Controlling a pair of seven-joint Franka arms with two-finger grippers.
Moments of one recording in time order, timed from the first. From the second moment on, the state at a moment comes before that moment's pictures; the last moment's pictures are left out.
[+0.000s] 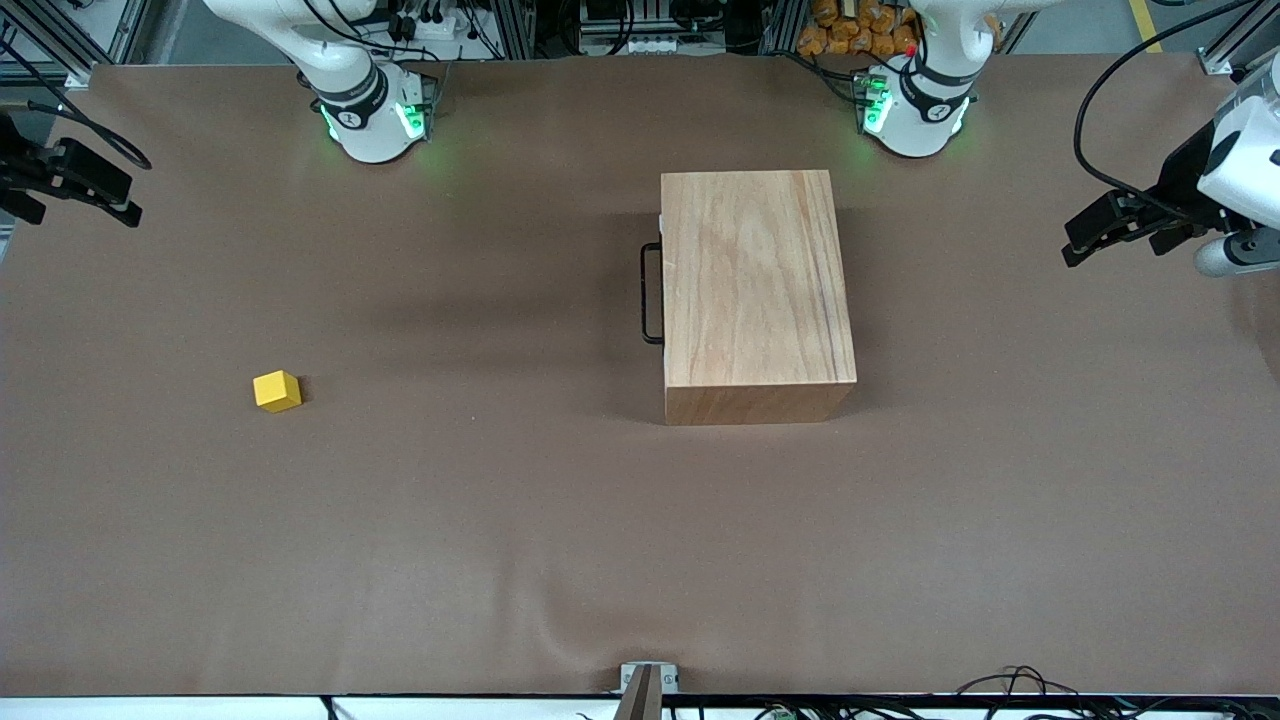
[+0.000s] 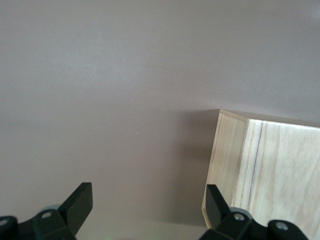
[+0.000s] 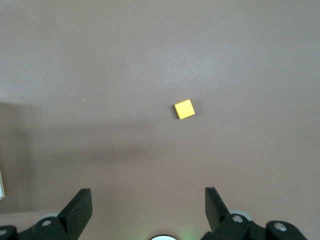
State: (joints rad) left arm 0.06 -0.04 -0.15 -1.60 -0.02 1.57 -0.24; right arm 0.01 -0.04 -0.01 -1.46 -0.01 1.39 0.04
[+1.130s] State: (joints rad) left arm 0.06 -0.01 -0.16 -1.57 -0.02 1.57 -0.24; right arm 0.01 -0.04 -0.01 -1.46 -0.02 1.39 0.04
